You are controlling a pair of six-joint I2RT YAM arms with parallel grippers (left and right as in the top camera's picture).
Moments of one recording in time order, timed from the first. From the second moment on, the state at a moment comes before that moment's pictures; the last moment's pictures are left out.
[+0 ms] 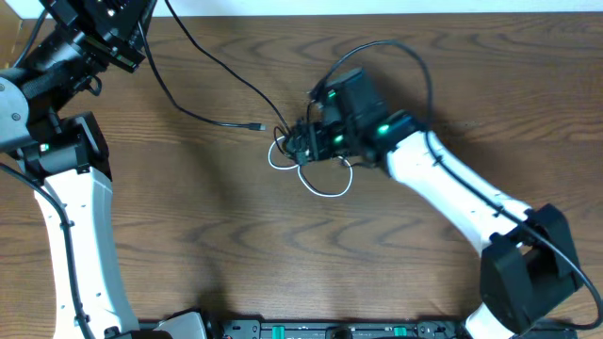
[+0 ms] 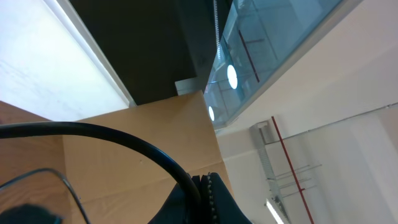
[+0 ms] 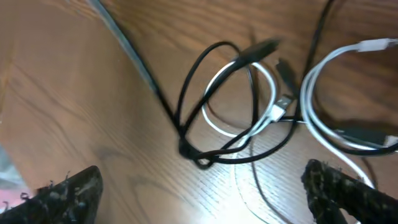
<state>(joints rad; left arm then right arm) 0.31 1.39 1.38 0.73 1.12 -2.09 0.61 1.79 1.37 -0.49 -0.33 0.44</state>
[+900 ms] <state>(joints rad) 0.49 1.39 1.38 0.58 1.21 -2.09 0.49 1.93 1.38 -0.68 0.18 0.60</state>
